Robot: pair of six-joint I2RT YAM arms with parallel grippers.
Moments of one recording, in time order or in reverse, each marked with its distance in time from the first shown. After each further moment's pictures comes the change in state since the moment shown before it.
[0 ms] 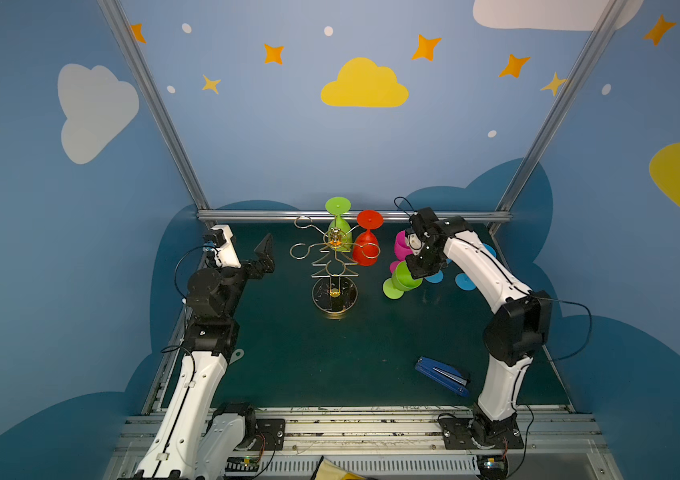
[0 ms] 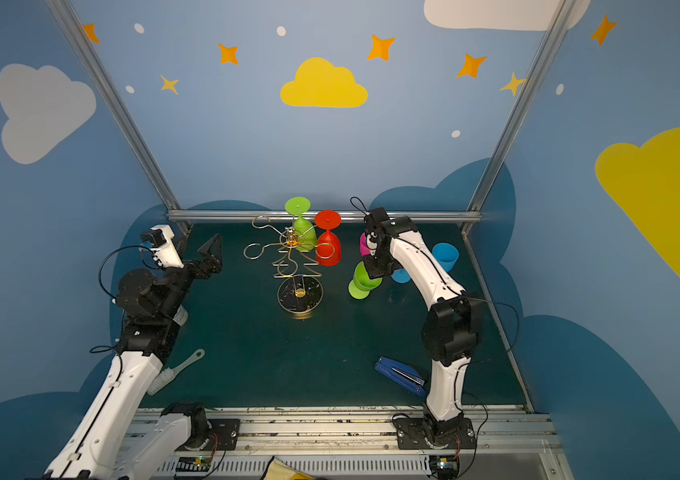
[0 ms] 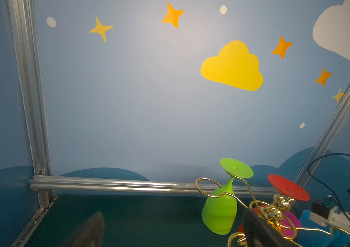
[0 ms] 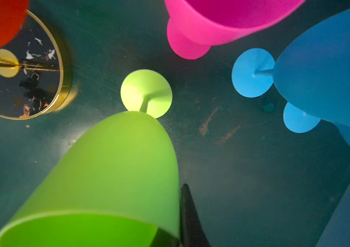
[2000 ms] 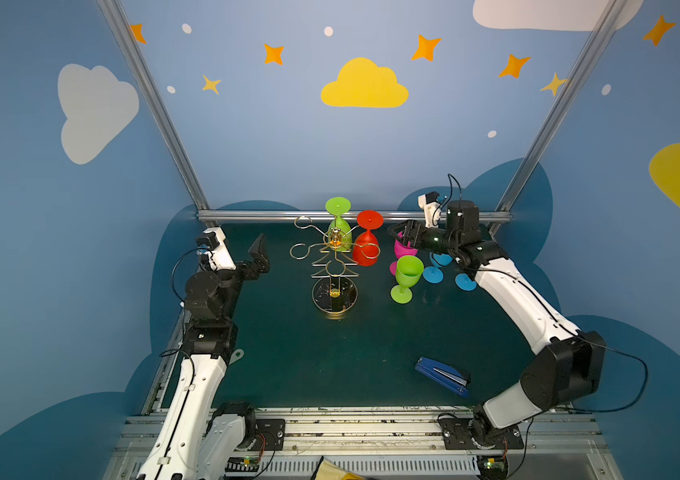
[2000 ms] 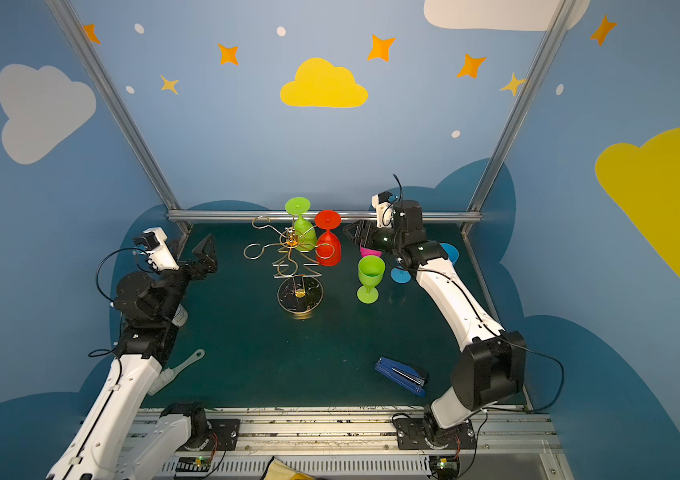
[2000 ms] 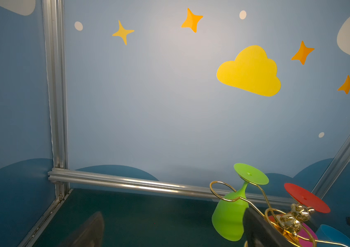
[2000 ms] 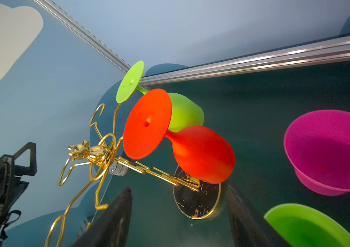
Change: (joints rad) left arm 0.023 -0.019 -0.019 0.000 -0.055 -0.022; right arm -0.062 -0.370 -0.435 0.994 -0.582 0.449
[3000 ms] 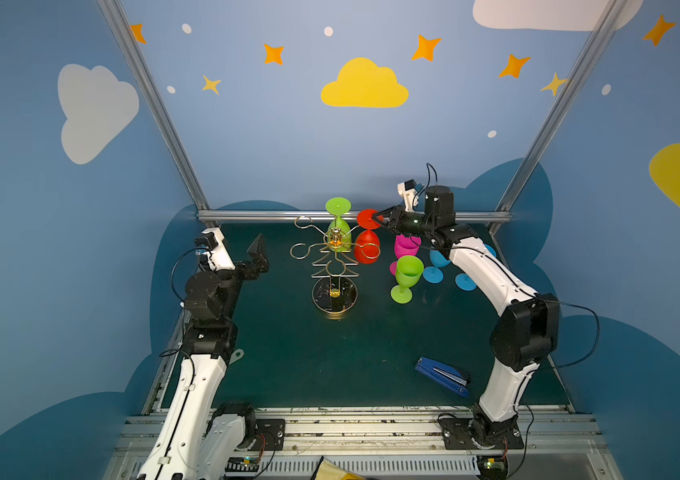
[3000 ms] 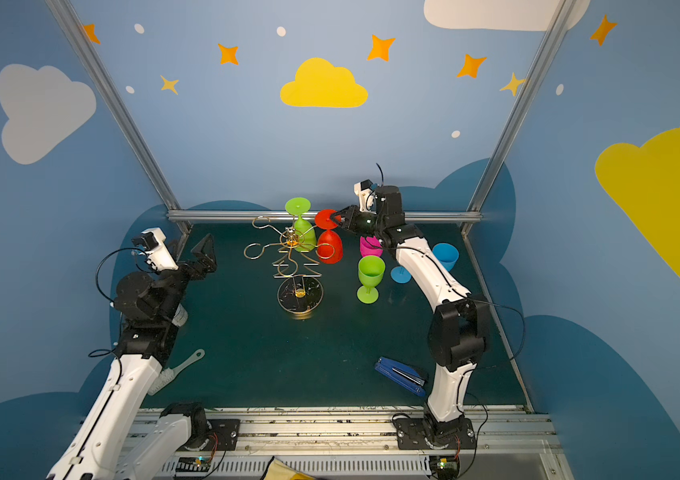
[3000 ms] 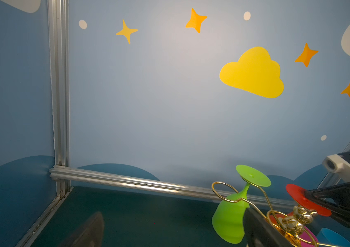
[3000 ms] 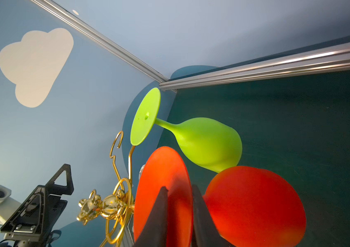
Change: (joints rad) left arm 0.004 0.000 -0.002 0.000 -0.008 -0.015; right arm 0.029 0.262 0.239 0.101 -0.126 0.160
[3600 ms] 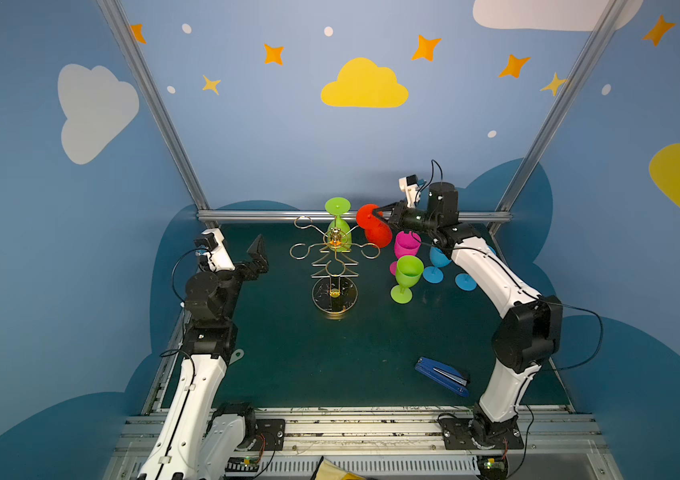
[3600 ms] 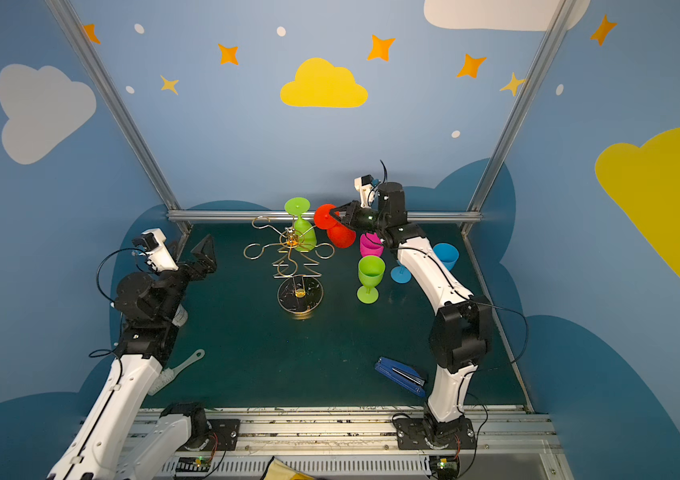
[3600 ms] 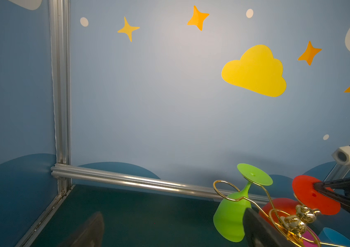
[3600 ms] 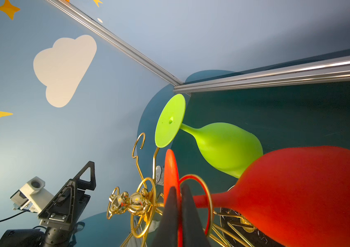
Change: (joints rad) left arm 0.004 0.000 -0.007 0.000 0.000 0.000; right arm -0.003 -0.016 0.004 0.061 -0.063 0.069
